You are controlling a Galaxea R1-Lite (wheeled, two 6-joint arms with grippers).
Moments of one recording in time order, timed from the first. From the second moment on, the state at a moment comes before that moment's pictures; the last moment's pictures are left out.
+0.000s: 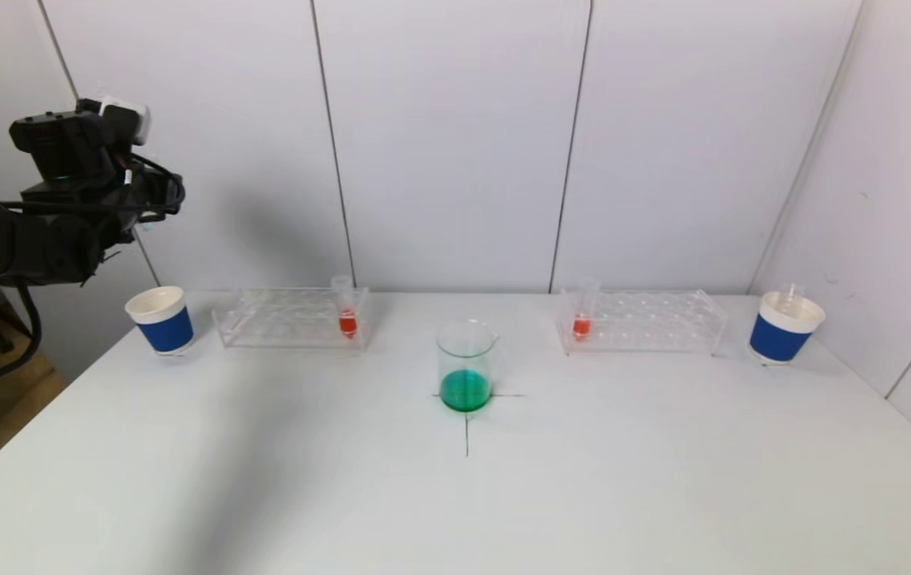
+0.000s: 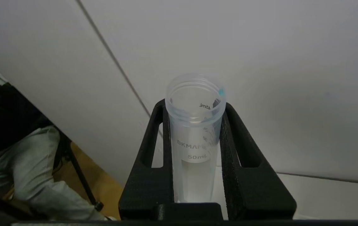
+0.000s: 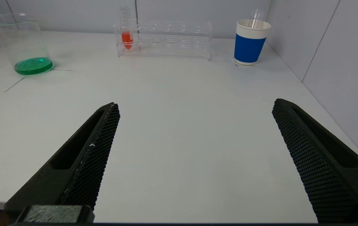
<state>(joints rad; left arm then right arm) 0.15 2.09 -1.52 -0.64 0.19 0.33 0.00 0.00 0.00 -0.01 0.01 -0.02</state>
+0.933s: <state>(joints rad) 0.23 2.08 -1.31 -0.66 0.20 0.12 0.00 0.00 0.00 -0.01 0.01 -0.02</state>
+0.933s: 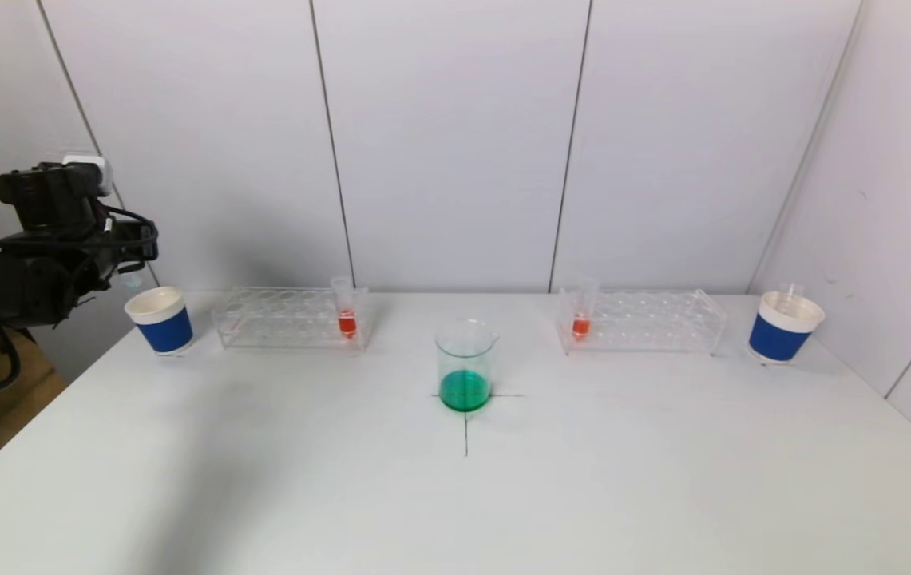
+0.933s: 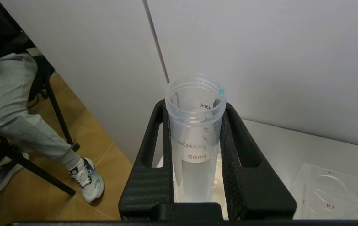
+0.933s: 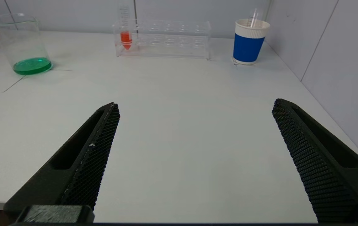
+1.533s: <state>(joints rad) 0.23 2.18 -1.24 -0.85 0.19 0.08 0.00 0.00 0.00 -0.01 0.01 -0.02</state>
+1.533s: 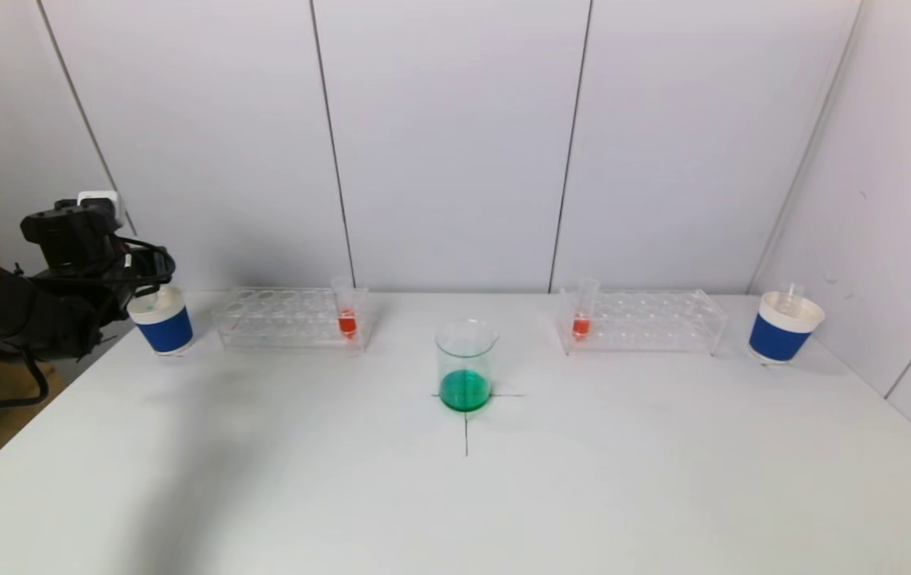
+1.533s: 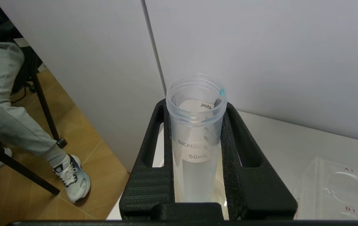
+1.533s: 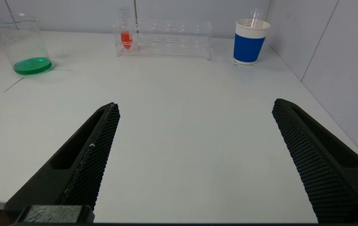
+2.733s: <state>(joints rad) 0.23 2.27 -1.22 -0.93 0.19 0.07 0.00 0.00 0.00 -0.01 0.01 -0.02</state>
